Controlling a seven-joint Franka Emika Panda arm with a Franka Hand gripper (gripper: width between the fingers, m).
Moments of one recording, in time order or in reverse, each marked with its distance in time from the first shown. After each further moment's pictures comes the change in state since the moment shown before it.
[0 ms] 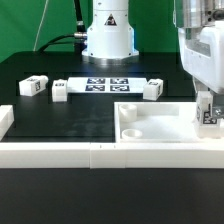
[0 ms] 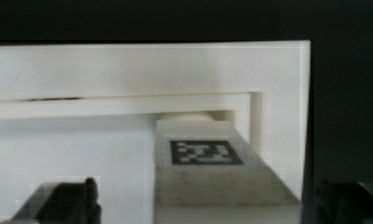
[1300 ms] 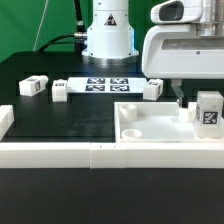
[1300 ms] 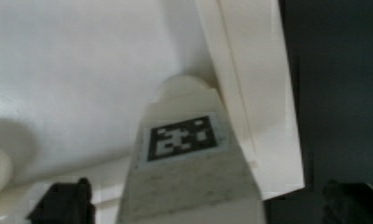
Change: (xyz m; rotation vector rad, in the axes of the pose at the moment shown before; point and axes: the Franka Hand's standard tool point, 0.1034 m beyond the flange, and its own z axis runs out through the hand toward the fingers) arm -0.002 -0.004 -0.003 -0.059 0.047 -1.306
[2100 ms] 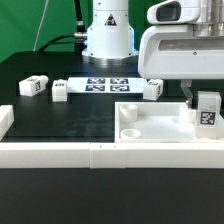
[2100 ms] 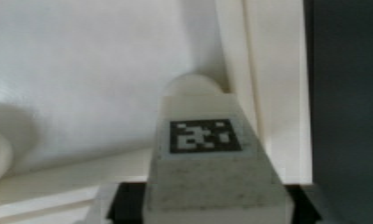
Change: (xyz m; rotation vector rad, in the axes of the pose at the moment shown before) arm 0.003 0.005 0.000 0.005 0.014 0.093
